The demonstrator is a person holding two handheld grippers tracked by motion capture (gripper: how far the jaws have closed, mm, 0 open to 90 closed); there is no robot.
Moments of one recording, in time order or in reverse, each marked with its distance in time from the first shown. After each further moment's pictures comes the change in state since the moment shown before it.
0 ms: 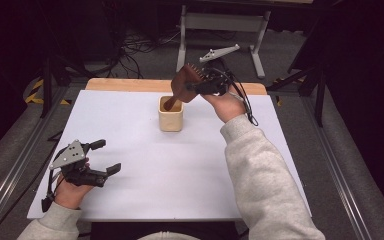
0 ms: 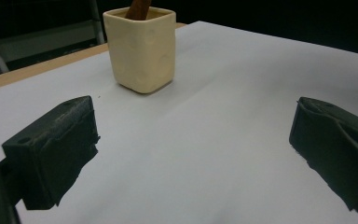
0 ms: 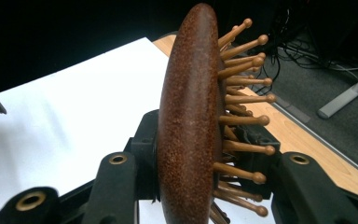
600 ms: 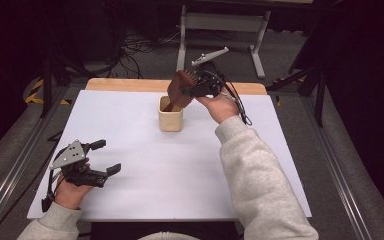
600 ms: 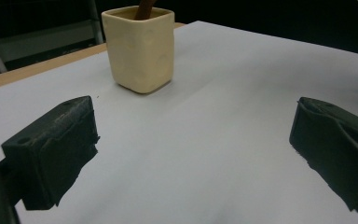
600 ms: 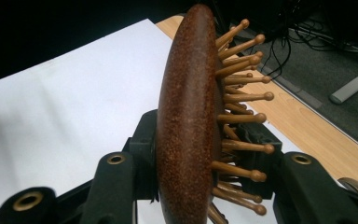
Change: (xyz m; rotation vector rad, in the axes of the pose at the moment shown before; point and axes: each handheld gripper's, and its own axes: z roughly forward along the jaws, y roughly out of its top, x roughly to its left) left arm -0.001 0.000 0.000 0.001 -0.003 0.000; right arm 0.000 -0.003 0.026 0.068 0.020 0.020
